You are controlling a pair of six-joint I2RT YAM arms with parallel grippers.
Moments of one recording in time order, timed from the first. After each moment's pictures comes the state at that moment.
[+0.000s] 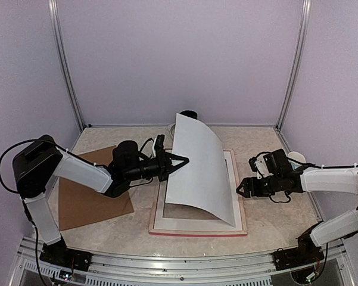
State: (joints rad) left arm -0.80 1.81 0.83 0.96 0.45 -1.21; right arm 0.44 1.30 0.56 -0.16 -0.20 0.36
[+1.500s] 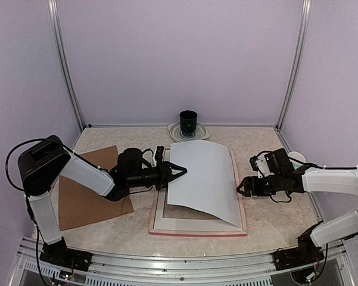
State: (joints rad) left arm -0.80 1.87 0.81 0.89 0.41 -1.17; right arm 0.44 1.28 0.56 -0.17 -0.20 0.37
